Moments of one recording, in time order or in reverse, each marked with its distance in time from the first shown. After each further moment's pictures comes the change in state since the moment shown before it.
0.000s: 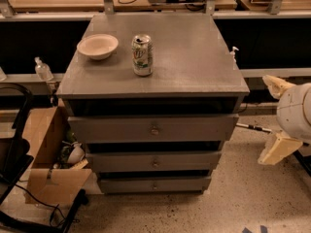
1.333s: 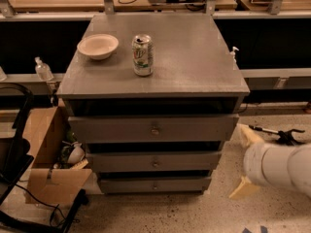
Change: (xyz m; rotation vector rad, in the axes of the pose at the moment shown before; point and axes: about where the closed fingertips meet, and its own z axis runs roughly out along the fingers) arm 0.001 0.100 0.118 -0.023 -0.110 0.099
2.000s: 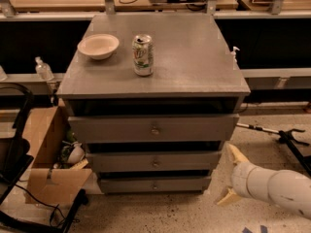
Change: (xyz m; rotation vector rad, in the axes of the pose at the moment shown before) arm 0.043 0.047 0.112 0.011 -0.112 0.043
